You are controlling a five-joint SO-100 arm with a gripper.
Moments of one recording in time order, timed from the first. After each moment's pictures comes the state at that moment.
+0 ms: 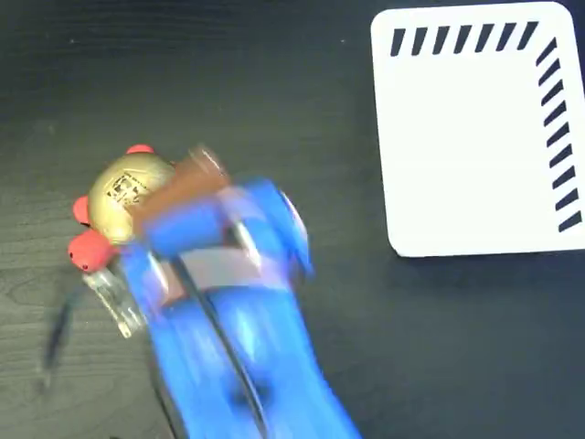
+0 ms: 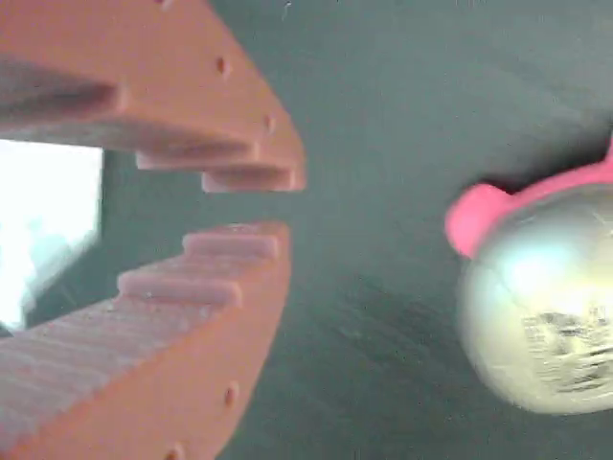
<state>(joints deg) -10.9 113.3 108.1 81.8 -22.7</state>
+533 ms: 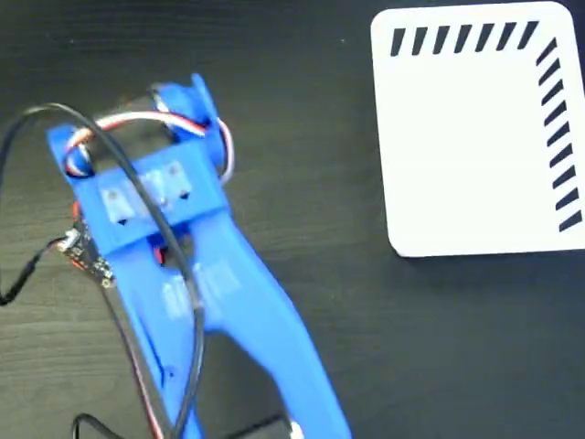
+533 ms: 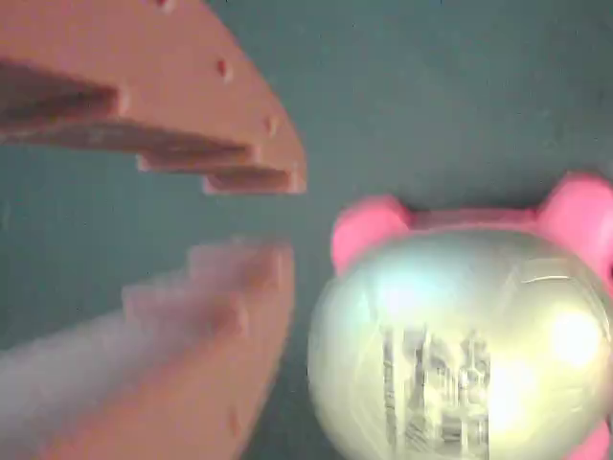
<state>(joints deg) -13.8 88.4 85.8 89.9 -34.6</state>
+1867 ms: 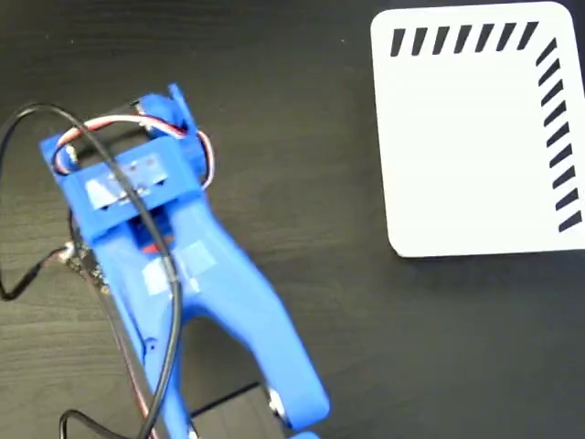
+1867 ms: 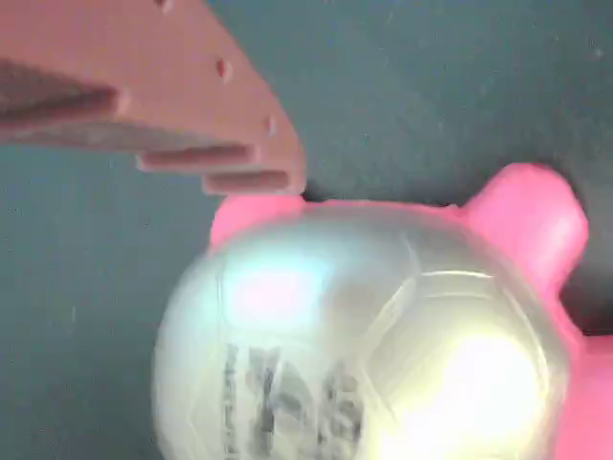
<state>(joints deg) -15.6 82.6 95.2 78.3 -33.2</state>
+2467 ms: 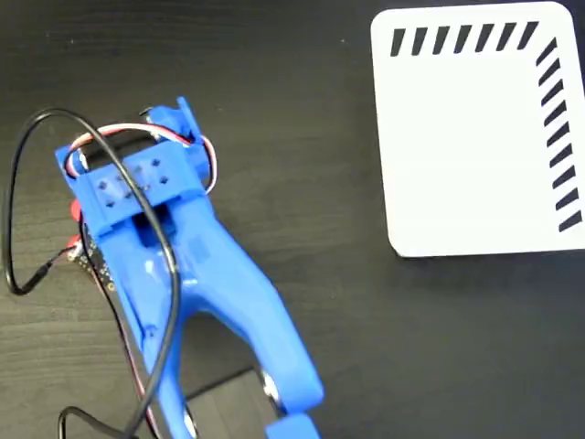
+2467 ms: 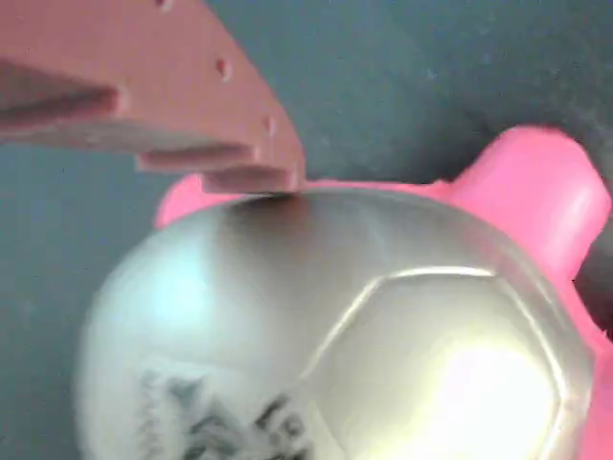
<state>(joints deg) -15.6 78.2 99.0 69.4 -33.1</state>
